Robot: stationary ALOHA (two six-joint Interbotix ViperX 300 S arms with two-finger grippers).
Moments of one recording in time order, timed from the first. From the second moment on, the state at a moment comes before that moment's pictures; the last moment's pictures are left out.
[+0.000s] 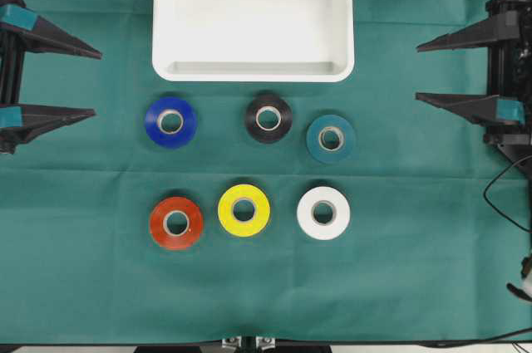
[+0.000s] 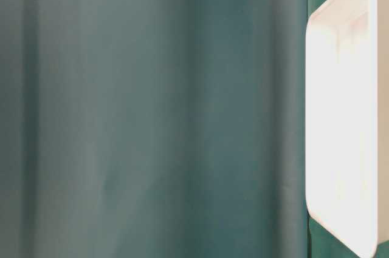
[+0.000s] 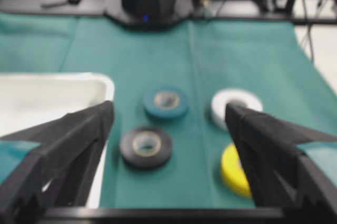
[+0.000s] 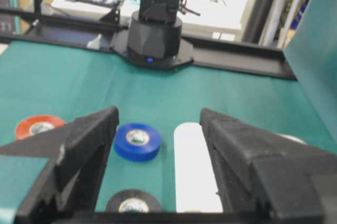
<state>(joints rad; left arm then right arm) -0.05 -0.86 1.19 -0.03 -0.25 0.00 0.00 -0.94 1.23 0.00 -0.33 0.01</state>
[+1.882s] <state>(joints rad) -0.05 -0.39 0.91 -0.03 0.27 -0.16 0.00 -0.34 0.82 0.00 0.23 0.15</state>
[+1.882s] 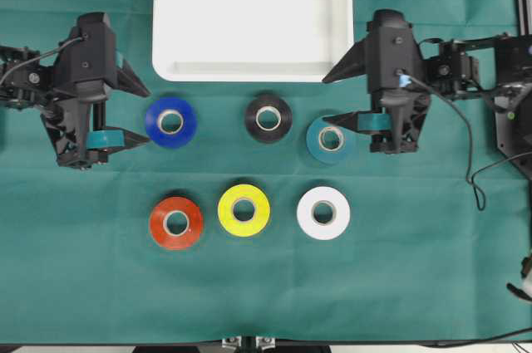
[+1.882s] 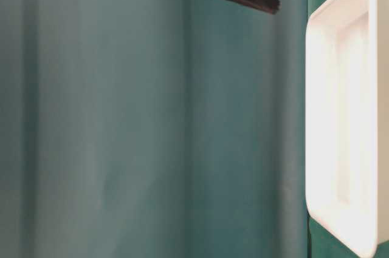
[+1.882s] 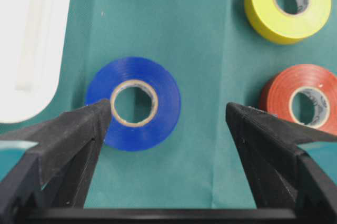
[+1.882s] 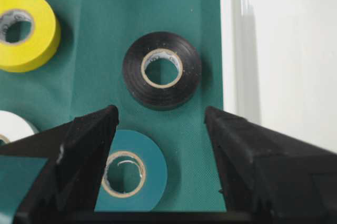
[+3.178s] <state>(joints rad) -0.05 -0.19 0.84 -0.03 0.26 -0.16 0.00 -0.09 0.70 0.00 0.25 0.15</state>
